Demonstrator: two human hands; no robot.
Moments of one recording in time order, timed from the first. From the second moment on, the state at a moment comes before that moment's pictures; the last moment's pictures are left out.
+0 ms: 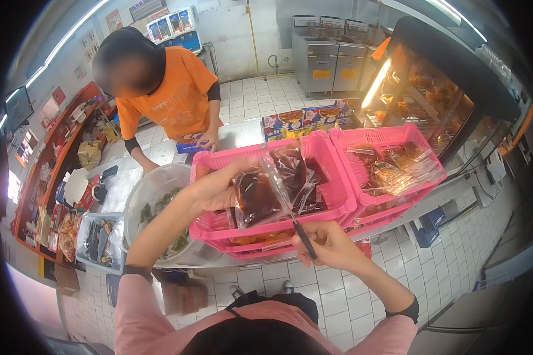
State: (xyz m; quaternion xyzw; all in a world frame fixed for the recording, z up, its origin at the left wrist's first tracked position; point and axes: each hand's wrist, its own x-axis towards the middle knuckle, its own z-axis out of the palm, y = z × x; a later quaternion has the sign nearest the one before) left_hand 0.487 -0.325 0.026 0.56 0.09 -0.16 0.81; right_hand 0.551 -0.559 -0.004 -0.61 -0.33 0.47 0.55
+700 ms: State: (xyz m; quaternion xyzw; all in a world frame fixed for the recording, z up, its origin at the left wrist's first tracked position) left_hand 0.513 -0.293 0.025 0.90 -0.30 -0.08 0.29; right_hand 0.579 -0.609 0.004 -0.64 -0.32 0.26 0.64
